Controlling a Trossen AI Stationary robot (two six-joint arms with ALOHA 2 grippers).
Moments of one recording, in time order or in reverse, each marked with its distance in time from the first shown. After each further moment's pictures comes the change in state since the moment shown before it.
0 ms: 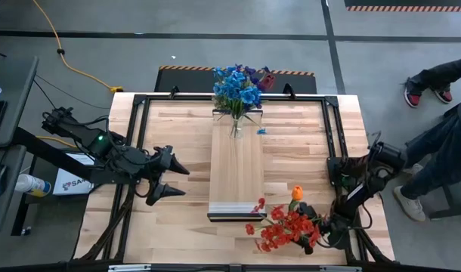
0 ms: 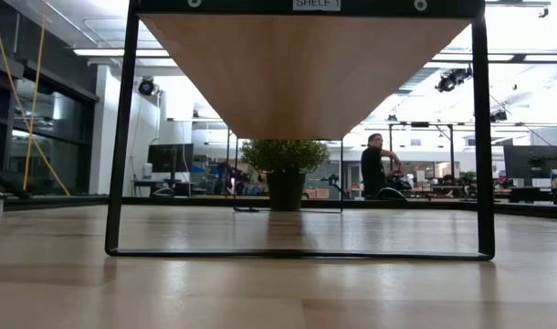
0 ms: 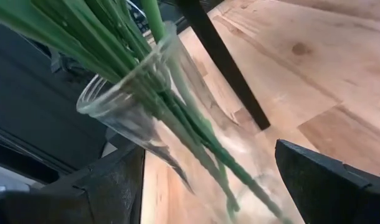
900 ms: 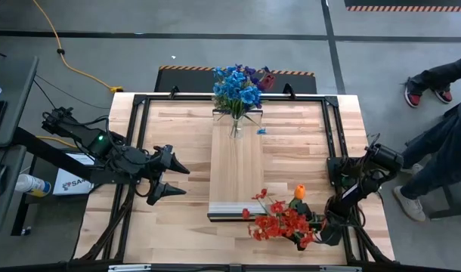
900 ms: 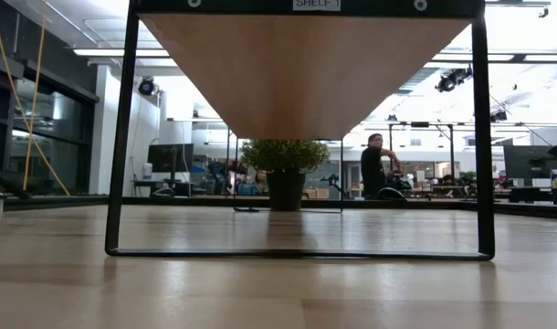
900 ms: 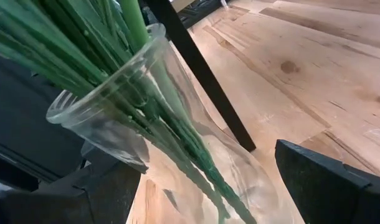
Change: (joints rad) left arm 0.000 0.000 0.000 0.002 -0.013 -0.008; right arm -0.079 0.036 0.000 0.065 -0.028 -0.088
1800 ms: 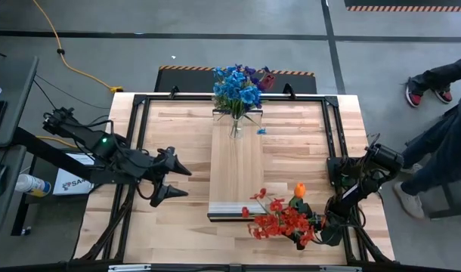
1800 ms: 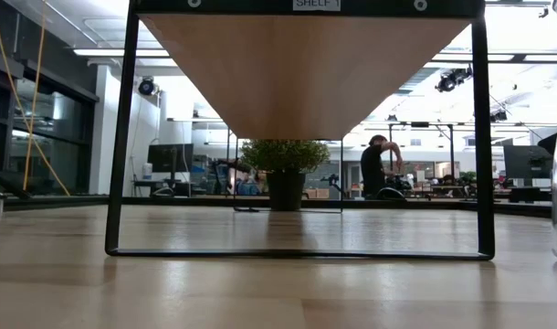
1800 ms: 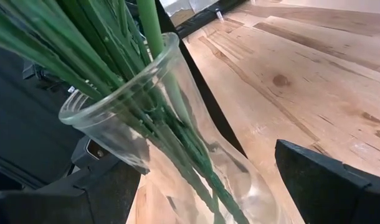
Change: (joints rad) left arm 0.000 0.030 0.000 -0.002 0.002 -0.008; right arm 0.001 0.000 0.002 0.001 0.050 -0.045
